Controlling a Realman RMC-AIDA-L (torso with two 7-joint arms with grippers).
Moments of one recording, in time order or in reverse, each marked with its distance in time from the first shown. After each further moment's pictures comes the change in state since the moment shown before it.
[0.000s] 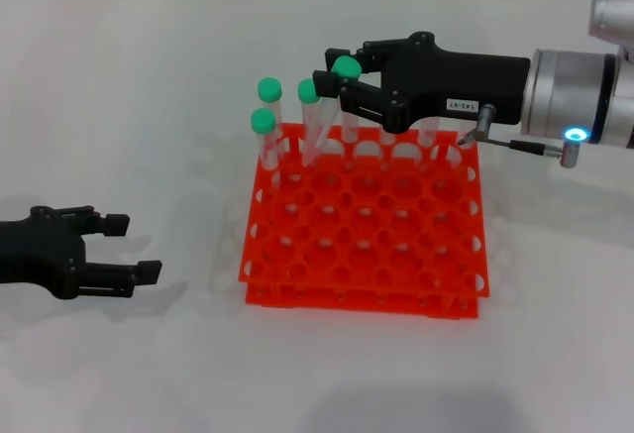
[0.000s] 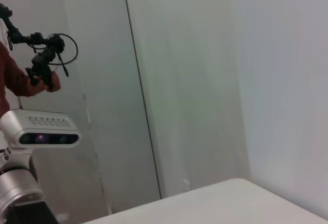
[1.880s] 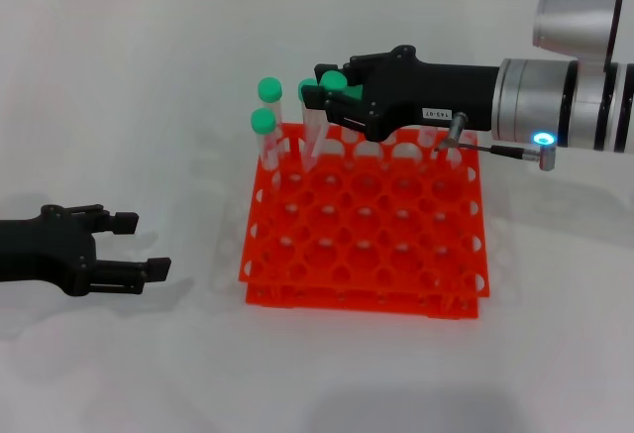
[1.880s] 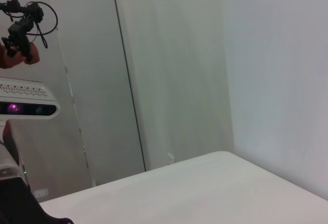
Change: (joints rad) left arm -0.014 -0.005 -0.002 -0.037 0.001 -0.024 0.014; right arm 0.042 0.000 -0.093 0.036 0.020 0.129 0.001
